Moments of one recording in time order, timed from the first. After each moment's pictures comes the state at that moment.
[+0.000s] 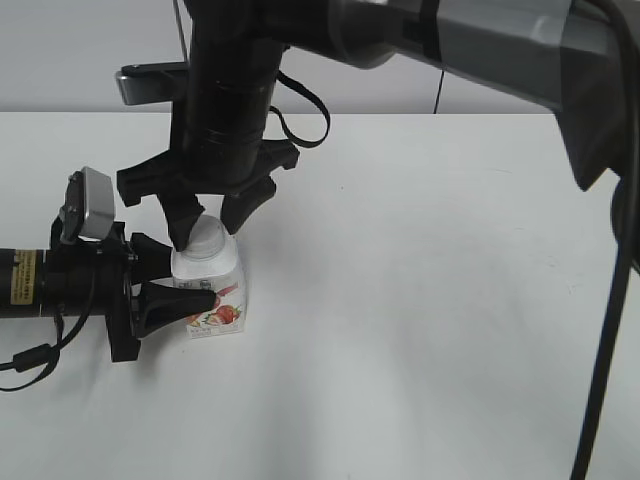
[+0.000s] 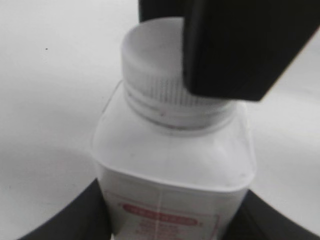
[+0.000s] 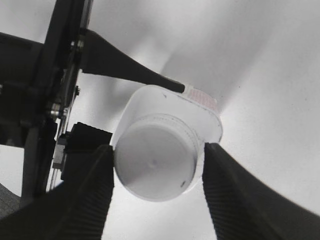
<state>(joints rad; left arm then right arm) 0.00 2.07 -0.68 1.42 -1.11 -0.35 0.81 2.31 -2.11 0.23 1.22 0.09</state>
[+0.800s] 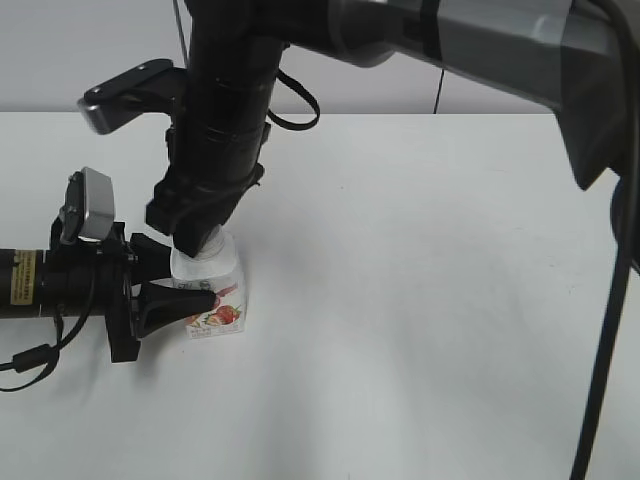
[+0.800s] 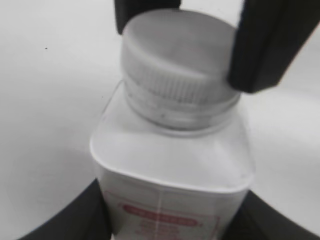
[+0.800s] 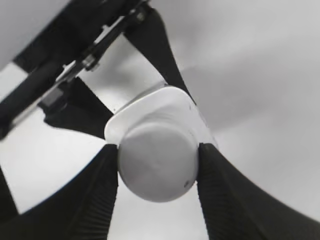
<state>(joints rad) 0.00 2.07 -0.68 1.42 -1.11 -0.35 0.81 2.31 -2.12 0.24 1.22 -0.54</state>
